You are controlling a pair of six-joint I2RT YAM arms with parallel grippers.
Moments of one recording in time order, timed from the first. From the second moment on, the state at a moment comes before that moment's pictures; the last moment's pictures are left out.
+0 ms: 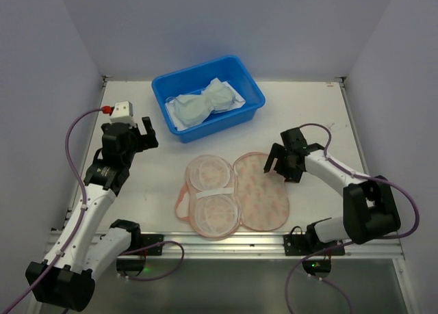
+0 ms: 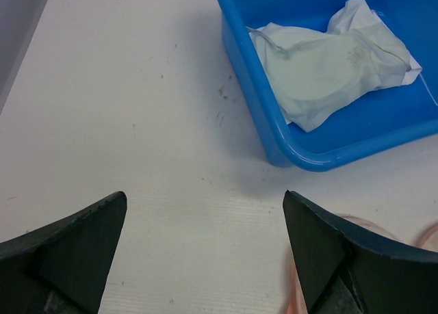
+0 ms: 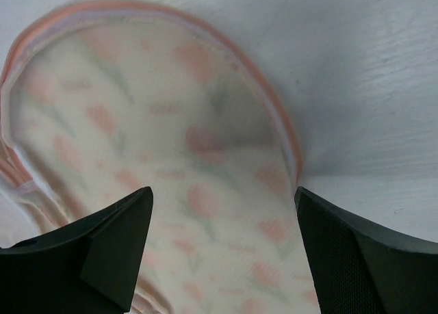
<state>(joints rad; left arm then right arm) -0.20 0.86 0.80 -0.35 -0.24 -0.25 0.34 1.39 0.78 -0.57 0.01 0.70</state>
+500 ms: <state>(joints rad) -0.20 0.83 0.79 -0.35 -0.23 -0.25 0.27 1.49 0.78 -0.55 -0.02 0.72</state>
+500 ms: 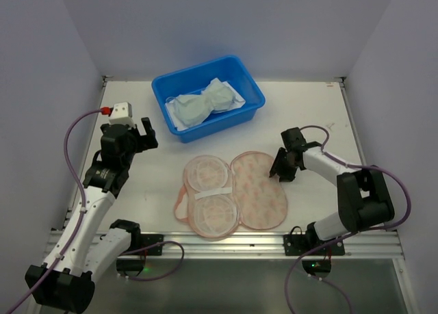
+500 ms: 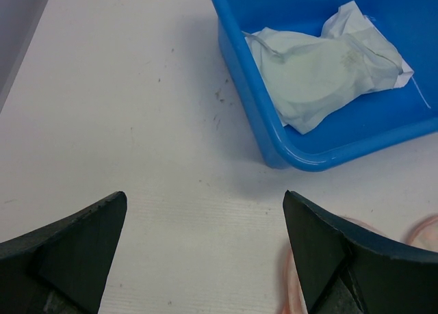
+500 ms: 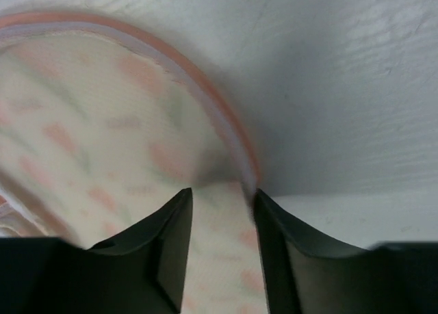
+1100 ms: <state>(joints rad) -0.20 0.83 0.79 -0.34 -0.23 -0.25 0.28 1.35 0.94 -0.73 0.16 0.66</state>
